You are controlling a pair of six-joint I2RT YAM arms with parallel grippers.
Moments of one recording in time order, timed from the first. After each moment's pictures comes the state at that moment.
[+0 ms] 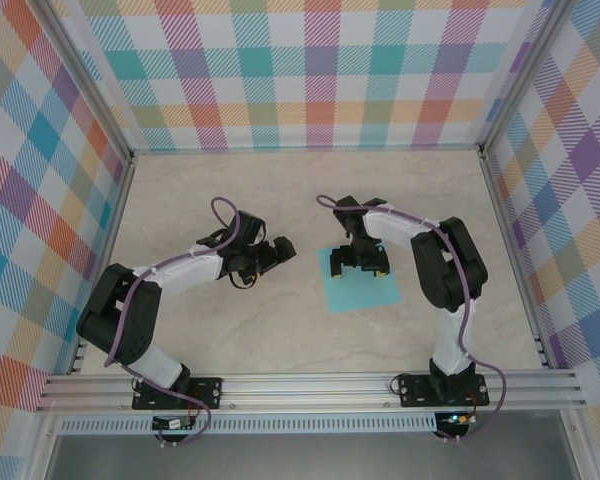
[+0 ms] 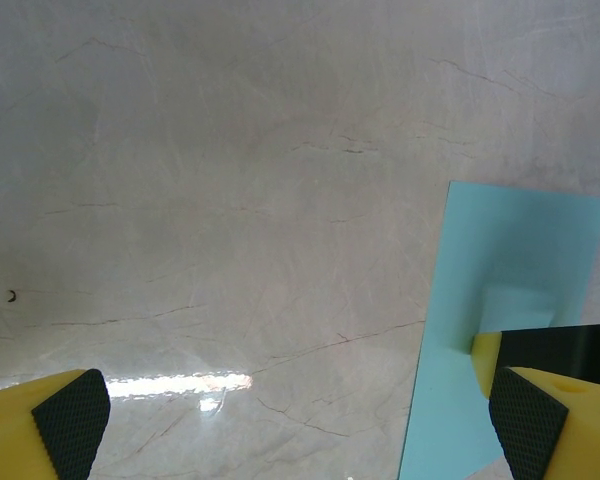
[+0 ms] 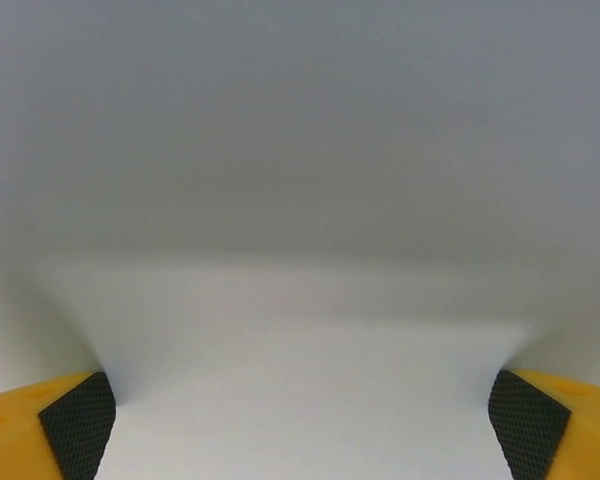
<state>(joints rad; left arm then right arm) -0.51 1.57 0.89 -0.29 0.22 -0.92 0.53 2.00 1.34 -0.98 -0.03 0.47</state>
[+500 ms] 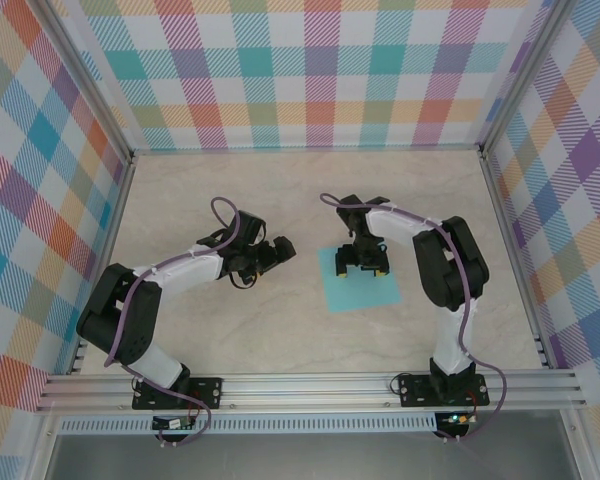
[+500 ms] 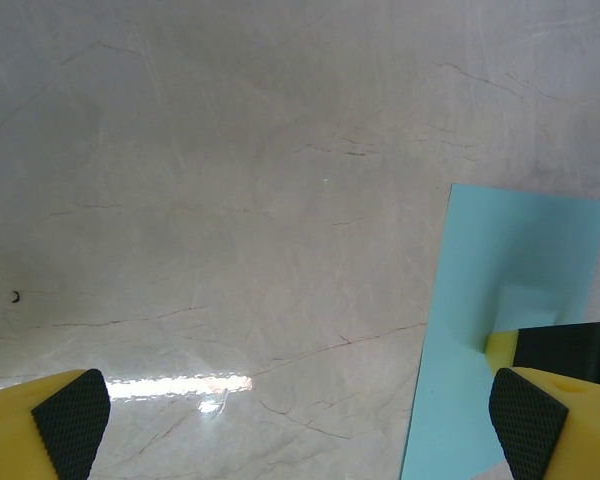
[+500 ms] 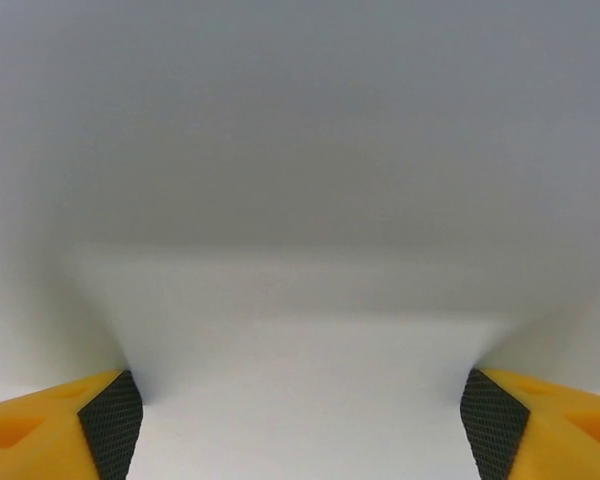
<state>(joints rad) -0.51 1.57 0.89 -0.29 0.22 -0.92 0.51 2.00 1.34 -0.98 -0.04 0.47</state>
